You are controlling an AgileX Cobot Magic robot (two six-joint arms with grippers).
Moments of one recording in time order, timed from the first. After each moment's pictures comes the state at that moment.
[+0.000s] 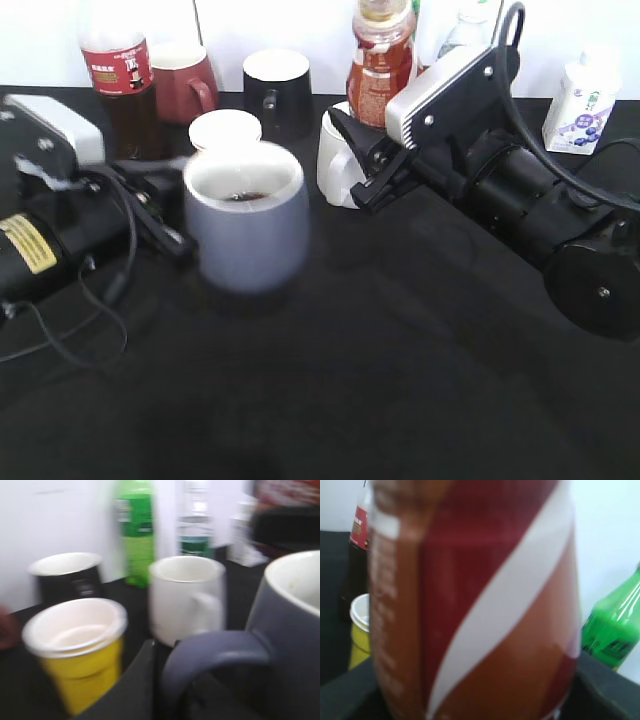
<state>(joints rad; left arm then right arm) -0.45 1.69 -0.44 0.27 -1.10 -0.07 0.59 1.78 -0.64 -0.06 -1.14 -0.33</state>
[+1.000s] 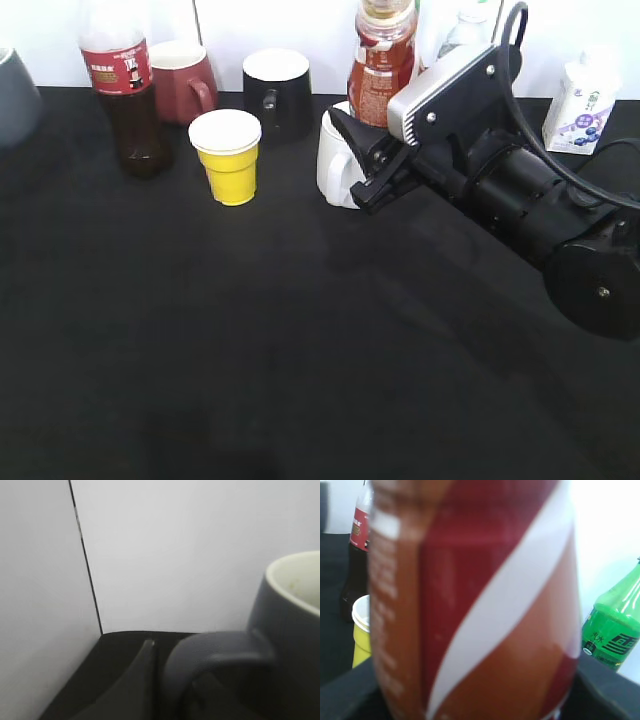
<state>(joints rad) 0.16 1.84 -0.65 0.02 -1.13 0.08 0.59 1.78 -0.64 -0.06 -1.13 -0.32</state>
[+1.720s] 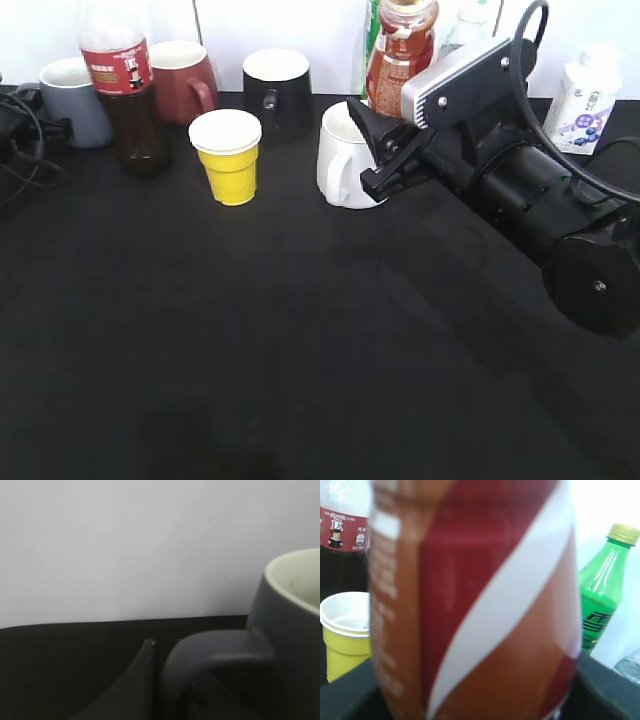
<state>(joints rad) 0.10 2.27 -1.19 0.13 -0.94 0.03 0.59 1.78 -0.64 0.05 -1.13 -0.32</state>
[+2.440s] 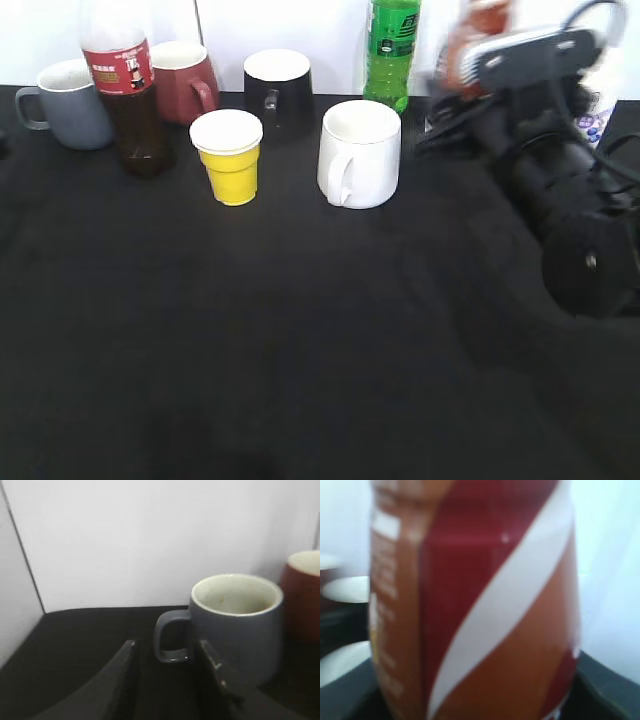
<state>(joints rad) 0.10 1.73 -0.56 0.12 -1.02 0.02 0.59 1.78 -0.64 0.49 -1.16 -0.38</state>
